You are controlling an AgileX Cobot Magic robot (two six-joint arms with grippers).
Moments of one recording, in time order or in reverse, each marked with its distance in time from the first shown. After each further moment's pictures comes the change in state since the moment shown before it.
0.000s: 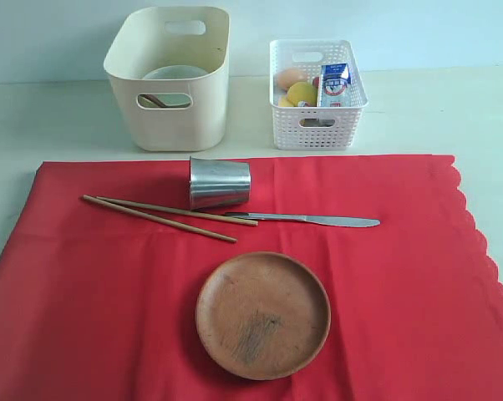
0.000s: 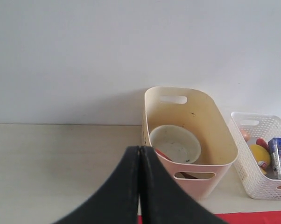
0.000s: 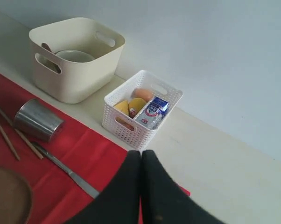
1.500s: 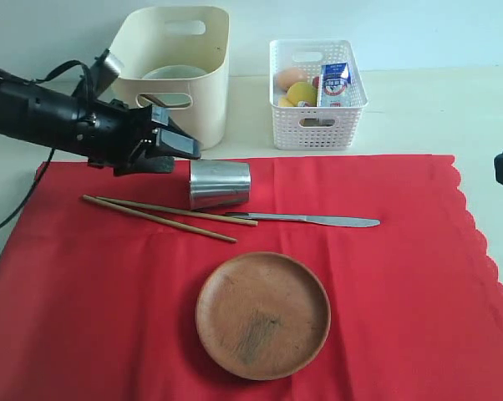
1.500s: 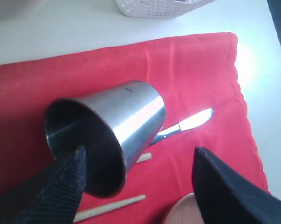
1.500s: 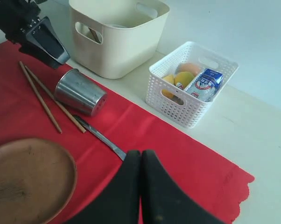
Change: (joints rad) left arm -0.024 1.002 -0.161 -1.500 0.423 1.333; right arm 0.000 -0.030 0.322 0.068 -0.273 0.047
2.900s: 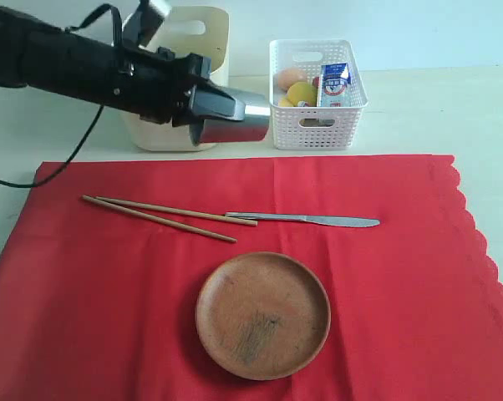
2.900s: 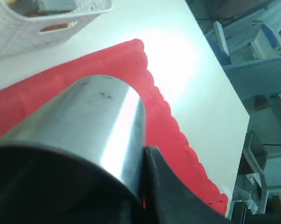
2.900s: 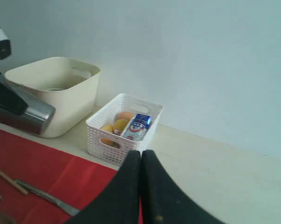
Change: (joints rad) left arm -0.117 -0.056 -0.146 -0.029 0.124 0.001; right arm -0.227 -0.269 0.000 0.004 -0.002 0.000
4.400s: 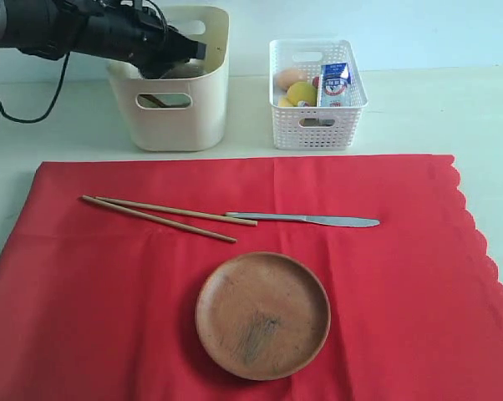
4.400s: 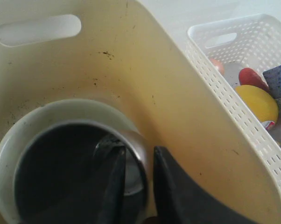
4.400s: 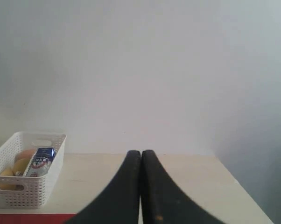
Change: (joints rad) left arm 0.013 0.275 -0.404 0.393 -0.656 -0.101; right arm -0.409 -0.166 0.000 0.038 -0.005 0.001
